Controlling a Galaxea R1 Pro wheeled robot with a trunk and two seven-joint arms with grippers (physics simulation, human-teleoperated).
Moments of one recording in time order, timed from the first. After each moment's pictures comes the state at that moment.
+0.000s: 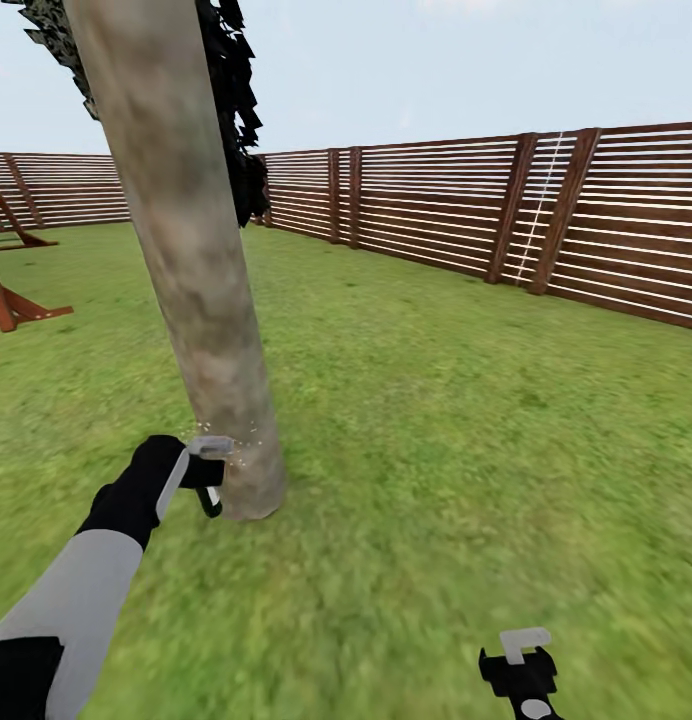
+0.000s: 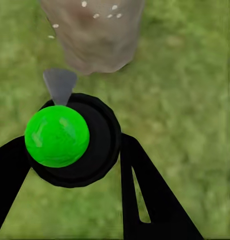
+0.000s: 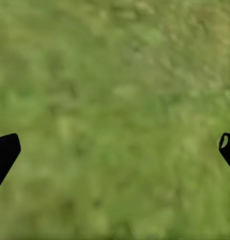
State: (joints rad) left arm -0.88 0.11 0.03 -0.82 0.00 0.97 -0.07; right arm -0.52 -0.06 0.07 -0.05 0.12 -0.29 -0.28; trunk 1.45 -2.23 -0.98
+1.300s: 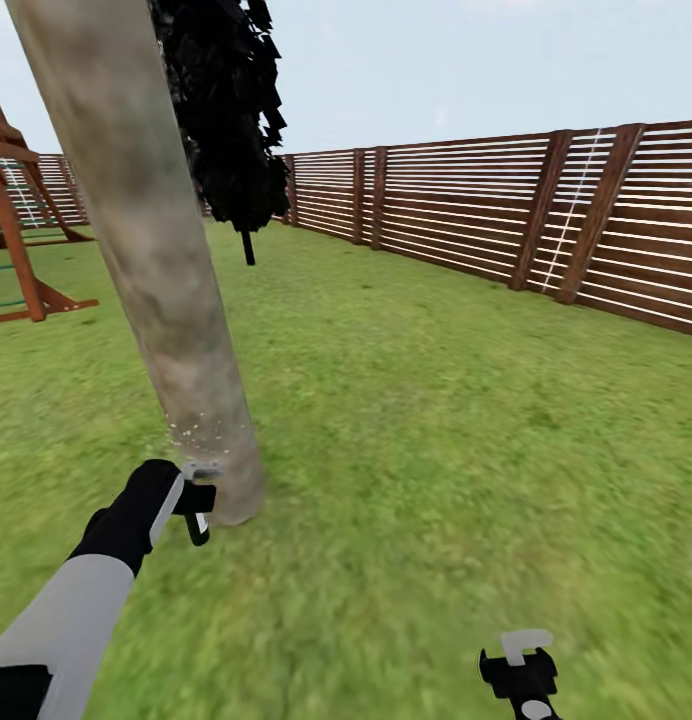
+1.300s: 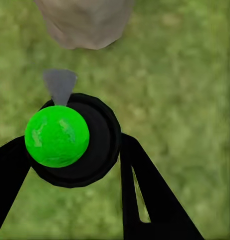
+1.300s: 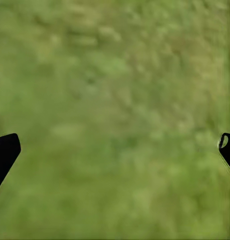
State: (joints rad) left arm -0.81 0.12 0.03 -0.81 -0.01 0.95 -0.06; right arm -0.52 -0.06 0.07 -0.05 0.12 -0.29 -0.28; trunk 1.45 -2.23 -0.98
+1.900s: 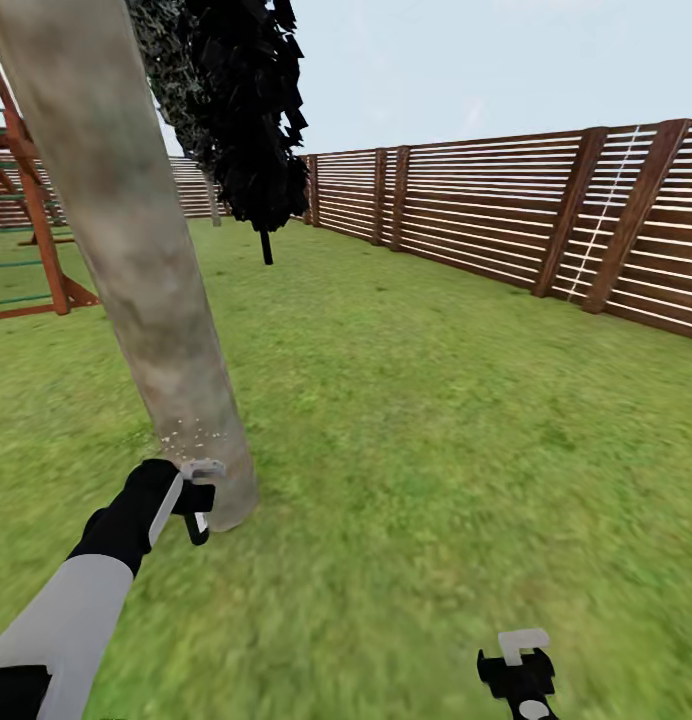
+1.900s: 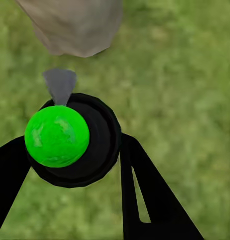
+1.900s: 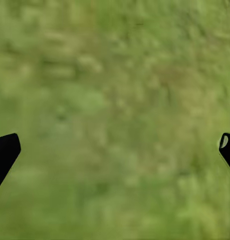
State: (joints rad) left arm -0.81 0.13 0.04 -0.81 -0.01 0.95 -0.06; right arm -0.52 -0.05 0.07 -0.05 0.12 -0.29 -0.28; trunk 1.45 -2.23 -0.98
